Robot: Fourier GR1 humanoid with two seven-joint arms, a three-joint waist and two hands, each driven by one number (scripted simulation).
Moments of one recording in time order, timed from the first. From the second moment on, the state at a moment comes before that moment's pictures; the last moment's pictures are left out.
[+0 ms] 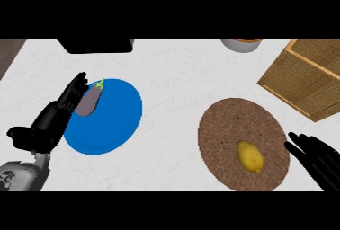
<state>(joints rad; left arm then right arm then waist) -0.17 0.47 -0.20 -1.54 0.22 0.06 -0.04 0.37 -0.74 0.20 -2.31 0.67 0.02 0.17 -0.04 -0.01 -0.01</state>
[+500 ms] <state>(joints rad) -0.15 0.46 -0.19 -1.59 0.20 0.06 -0.02 0.45 -0.81 0.08 -2.36 0.62 0.23 0.25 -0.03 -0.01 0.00</state>
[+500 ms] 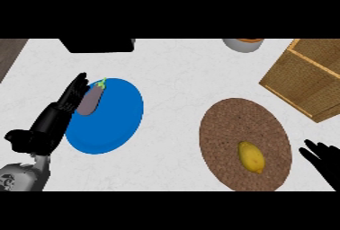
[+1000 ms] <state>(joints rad) -0.16 0.43 -0.17 -1.56 0.17 0.02 -0.03 0.47 -0.69 0.02 -2.34 0.59 0.24 0.15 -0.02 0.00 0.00</state>
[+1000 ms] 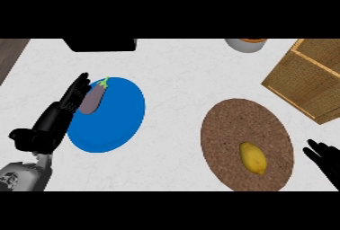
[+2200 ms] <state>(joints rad) -0.17 0.32 -0.06 -1.57 0.07 -0.09 0.00 0.34 -0.37 0.13 -2.02 0.83 0.11 -0.12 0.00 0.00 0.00</state>
